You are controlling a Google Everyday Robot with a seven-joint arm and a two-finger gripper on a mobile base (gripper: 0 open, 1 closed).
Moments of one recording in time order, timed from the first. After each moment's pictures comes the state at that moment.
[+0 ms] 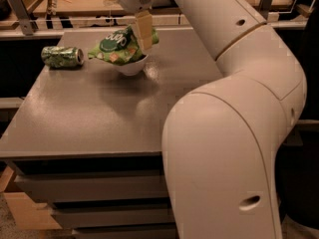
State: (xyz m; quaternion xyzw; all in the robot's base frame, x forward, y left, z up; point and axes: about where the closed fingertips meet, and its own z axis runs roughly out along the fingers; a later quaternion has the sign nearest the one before) arm 0.708 0.082 0.968 -0.88 0.41 -0.08 0.20
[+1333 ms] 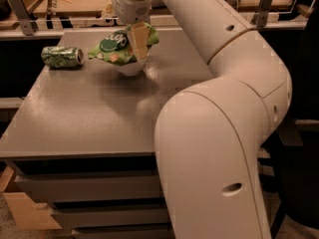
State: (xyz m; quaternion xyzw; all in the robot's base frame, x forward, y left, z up) arm 0.710 0.095 0.935 -0.89 0.42 -0.03 0.19
